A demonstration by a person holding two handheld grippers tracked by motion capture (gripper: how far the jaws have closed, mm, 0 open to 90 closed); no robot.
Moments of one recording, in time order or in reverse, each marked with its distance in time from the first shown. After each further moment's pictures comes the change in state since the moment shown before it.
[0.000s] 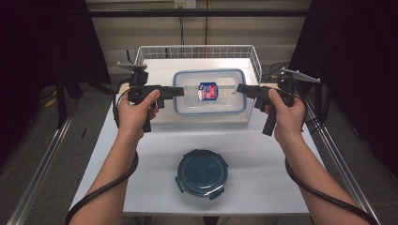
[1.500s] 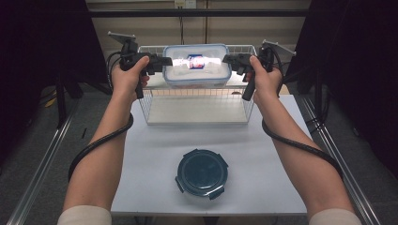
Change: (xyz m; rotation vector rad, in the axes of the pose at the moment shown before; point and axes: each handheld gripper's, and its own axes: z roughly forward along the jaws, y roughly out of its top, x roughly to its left) left arm 0.043 0.087 0.005 -0.038 0.021 -0.112; right arm -0.004 0.068 0.081 -0.023 0.004 0.143
